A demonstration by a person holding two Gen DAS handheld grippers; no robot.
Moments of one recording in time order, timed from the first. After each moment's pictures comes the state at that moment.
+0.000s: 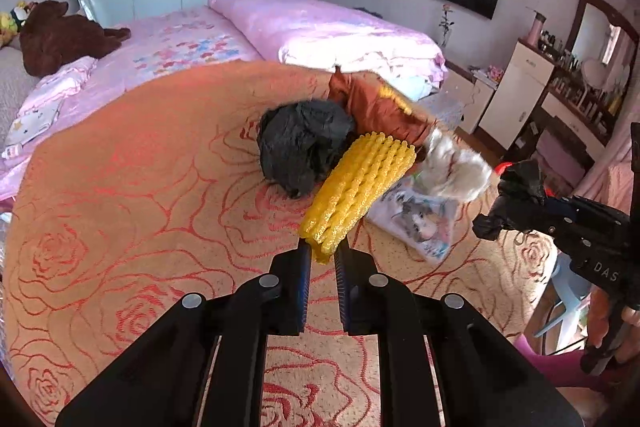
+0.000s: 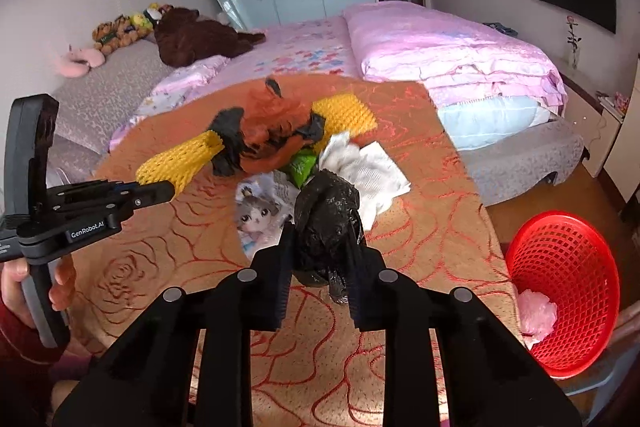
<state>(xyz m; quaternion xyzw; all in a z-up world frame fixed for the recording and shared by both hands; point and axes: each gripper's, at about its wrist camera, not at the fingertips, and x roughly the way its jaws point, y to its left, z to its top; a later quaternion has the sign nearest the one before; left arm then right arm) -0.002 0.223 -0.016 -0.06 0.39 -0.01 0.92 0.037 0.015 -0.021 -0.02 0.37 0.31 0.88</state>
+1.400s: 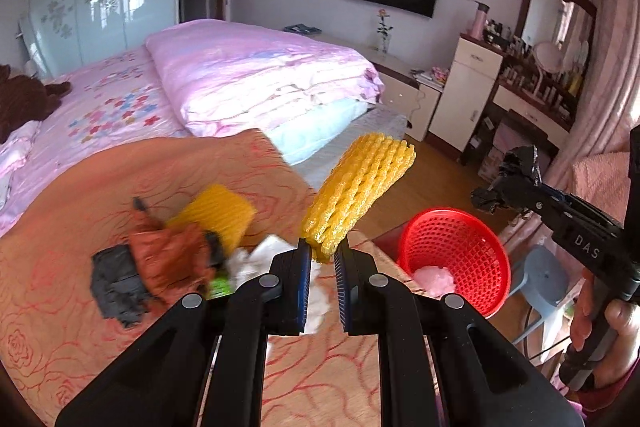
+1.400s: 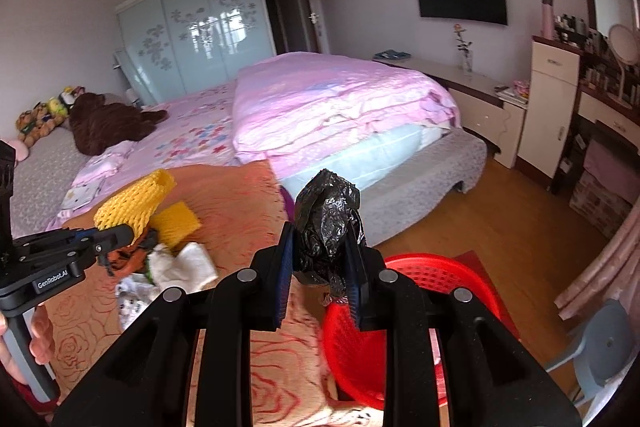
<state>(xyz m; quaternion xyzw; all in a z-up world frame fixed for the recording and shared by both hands) 0.084 0.077 0.033 -0.02 0.36 -0.09 0.93 0.085 -0.141 0.022 0.05 0.31 0.14 0.94</state>
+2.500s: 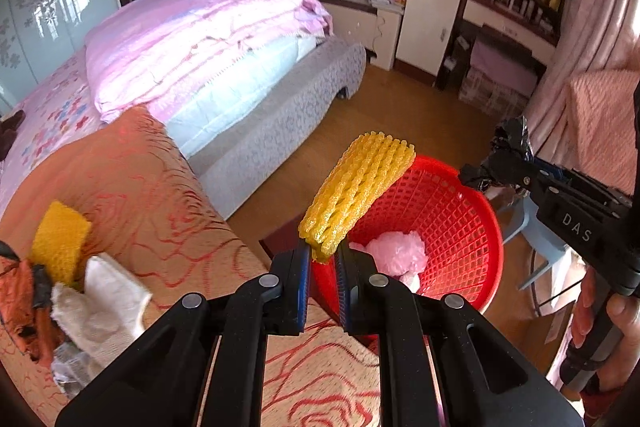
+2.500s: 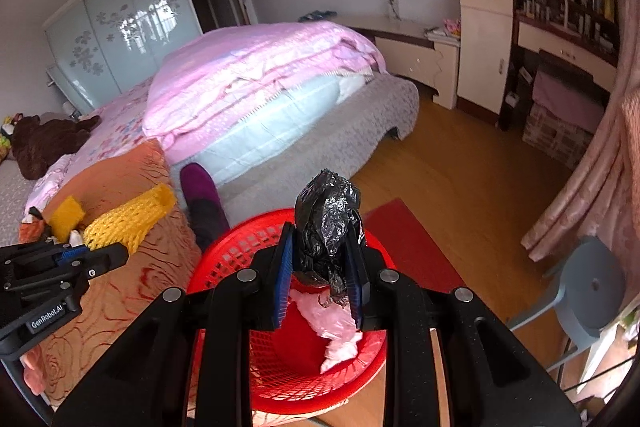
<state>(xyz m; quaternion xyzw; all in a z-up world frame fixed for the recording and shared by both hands) 0.144 -0.063 -0.039 0.08 0.46 -0.14 0.88 0.124 -0.247 -0.064 0.10 0.38 0.03 0.92</state>
